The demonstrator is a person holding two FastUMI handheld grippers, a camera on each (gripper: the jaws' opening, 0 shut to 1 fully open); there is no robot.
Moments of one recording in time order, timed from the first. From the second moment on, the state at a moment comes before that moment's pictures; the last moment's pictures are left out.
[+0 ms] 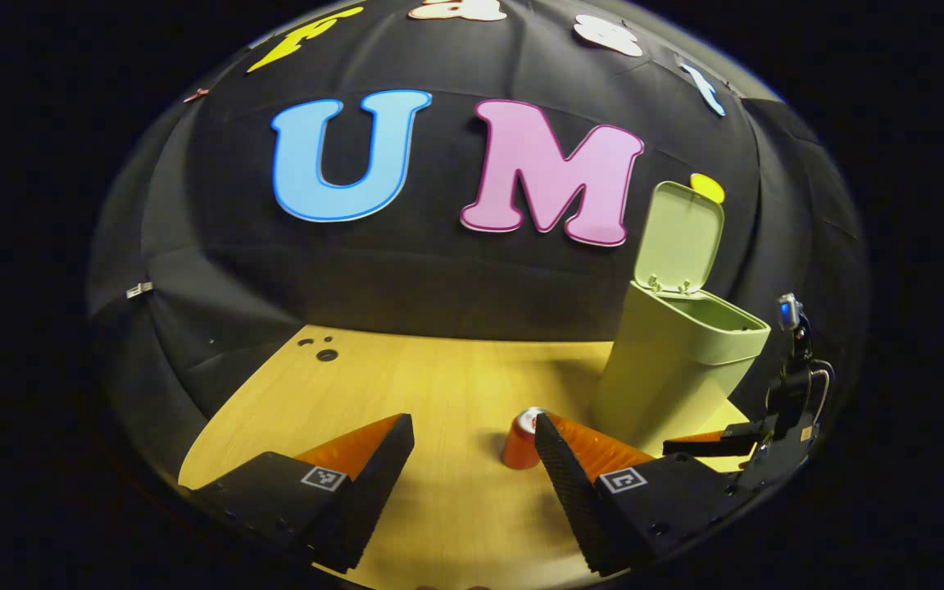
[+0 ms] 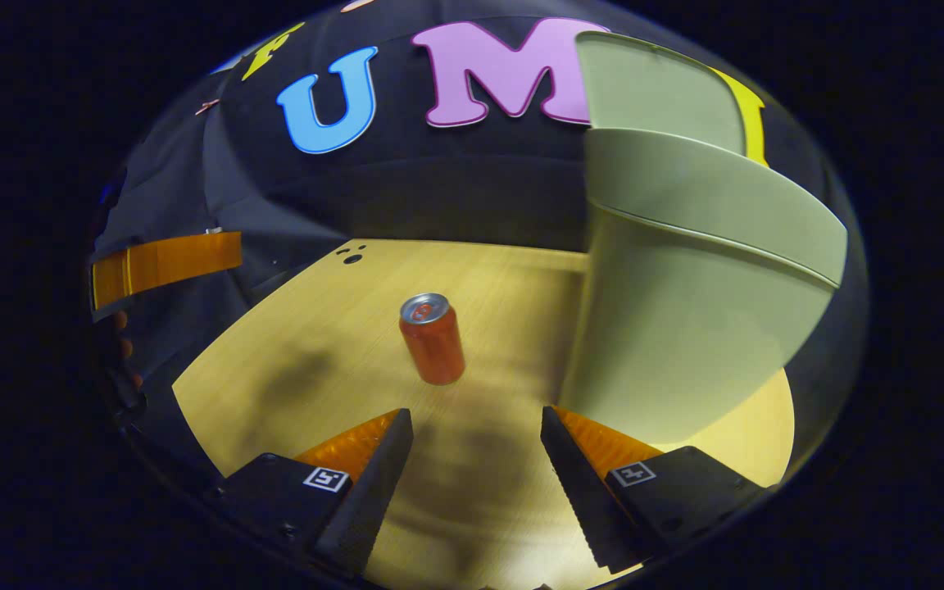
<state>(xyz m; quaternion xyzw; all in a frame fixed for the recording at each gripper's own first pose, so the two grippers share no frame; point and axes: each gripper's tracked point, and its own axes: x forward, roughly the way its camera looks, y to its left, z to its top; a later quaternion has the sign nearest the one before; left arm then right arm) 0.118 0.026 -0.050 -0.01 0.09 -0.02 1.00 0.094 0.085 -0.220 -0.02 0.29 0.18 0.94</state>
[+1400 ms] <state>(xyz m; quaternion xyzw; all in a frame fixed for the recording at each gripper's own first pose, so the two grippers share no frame) 0.057 0.106 -0.129 -0.07 0.17 0.13 0.97 0.212 0.172 -0.288 -0.06 0.30 0.23 0.93</state>
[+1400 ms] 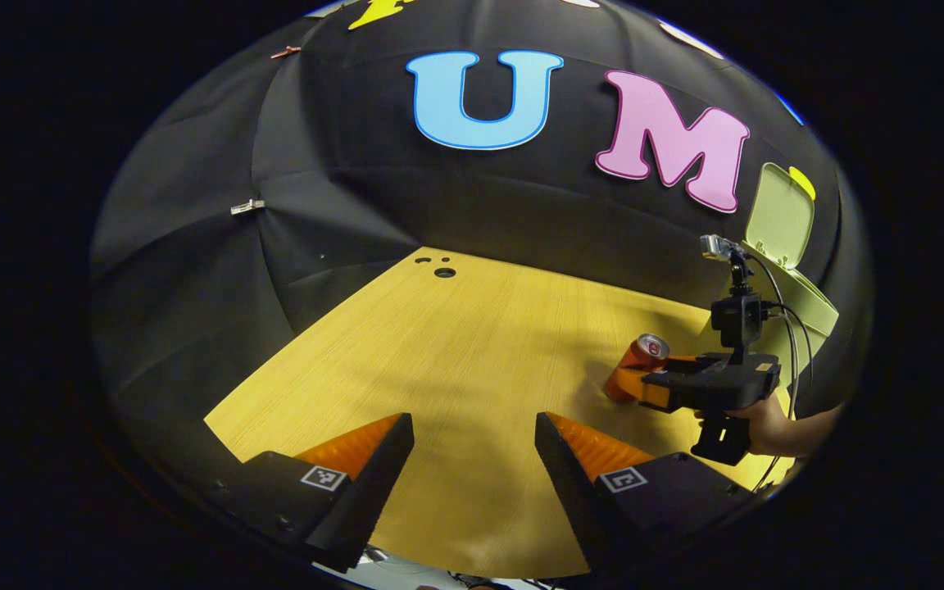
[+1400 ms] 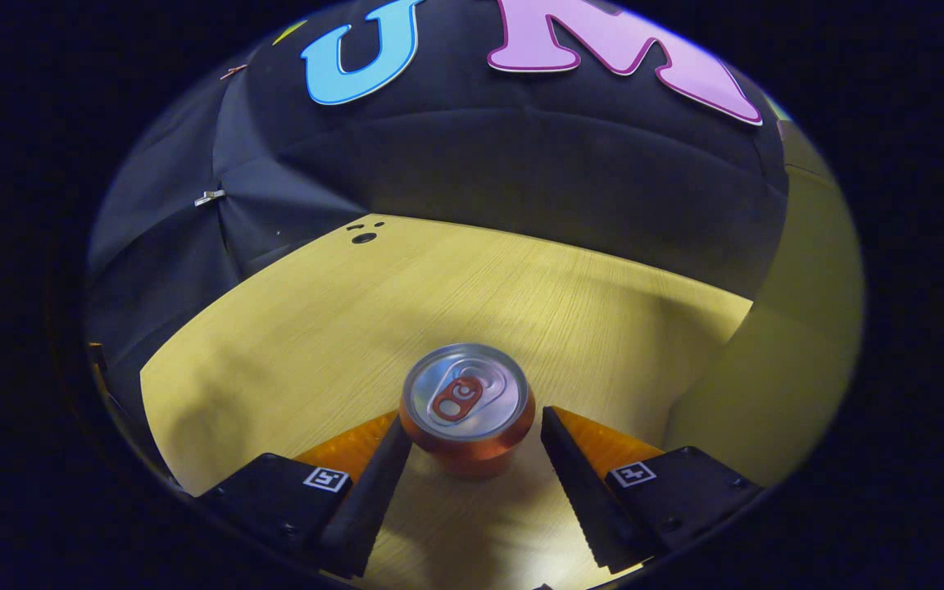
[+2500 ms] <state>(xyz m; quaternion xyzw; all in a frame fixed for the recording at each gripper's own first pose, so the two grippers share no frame) 0.034 0.078 -0.126 -0.04 0.13 0.08 0.99 0.150 0.157 -0.100 -0.11 0.18 0.24 0.95</state>
